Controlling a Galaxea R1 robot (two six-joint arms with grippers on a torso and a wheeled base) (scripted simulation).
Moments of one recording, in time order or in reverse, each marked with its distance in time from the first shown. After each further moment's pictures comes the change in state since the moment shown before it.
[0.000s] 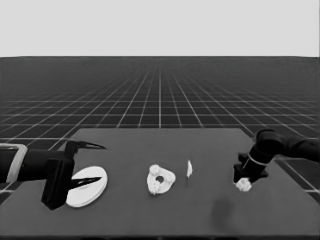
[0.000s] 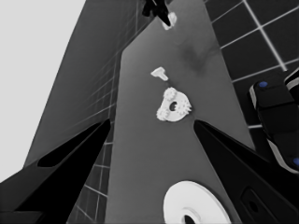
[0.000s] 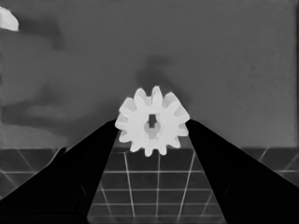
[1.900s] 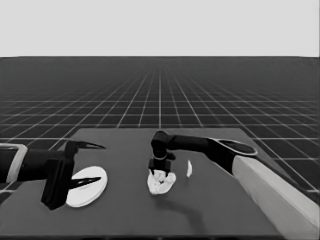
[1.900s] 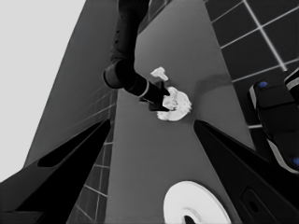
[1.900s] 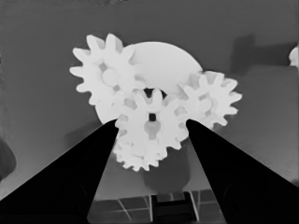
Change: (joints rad) left arm 0.000 0.000 0.000 0.000 0.000 0.000; right arm -0.105 1.040 -0.698 -0.111 -0.036 0.523
